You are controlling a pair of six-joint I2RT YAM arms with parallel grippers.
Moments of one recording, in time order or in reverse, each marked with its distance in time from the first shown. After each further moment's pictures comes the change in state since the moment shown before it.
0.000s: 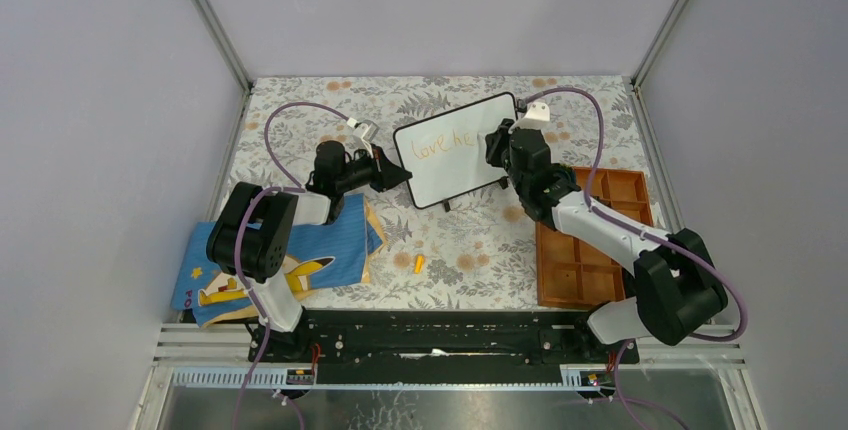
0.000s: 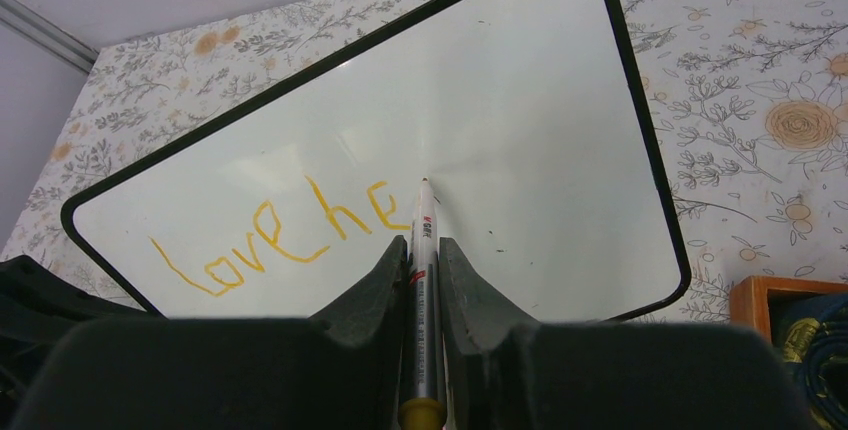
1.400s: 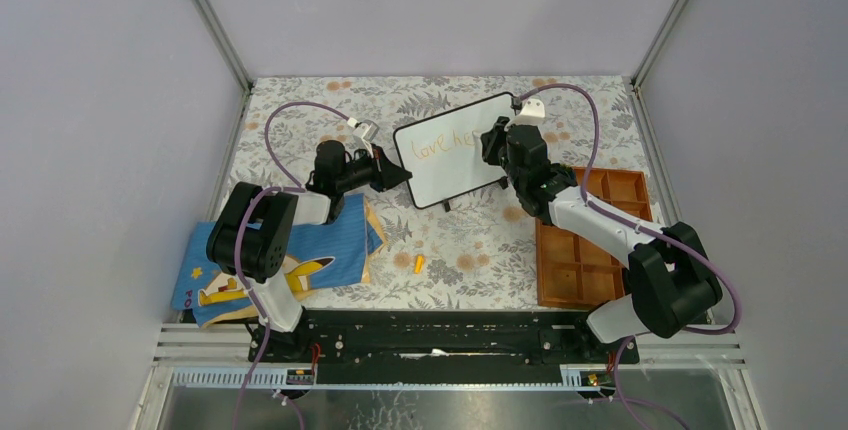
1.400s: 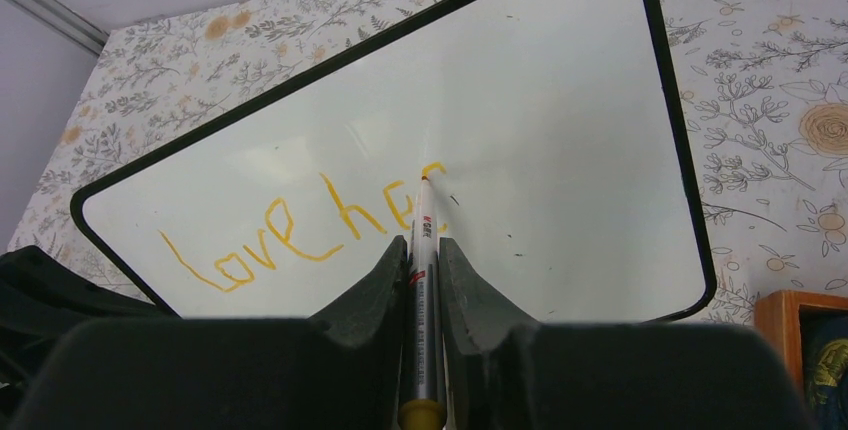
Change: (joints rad) left arm -0.001 0.000 0.004 -0.010 -0.002 0.006; right arm -0.005 0.042 0.034 -0.003 -0.045 0.000
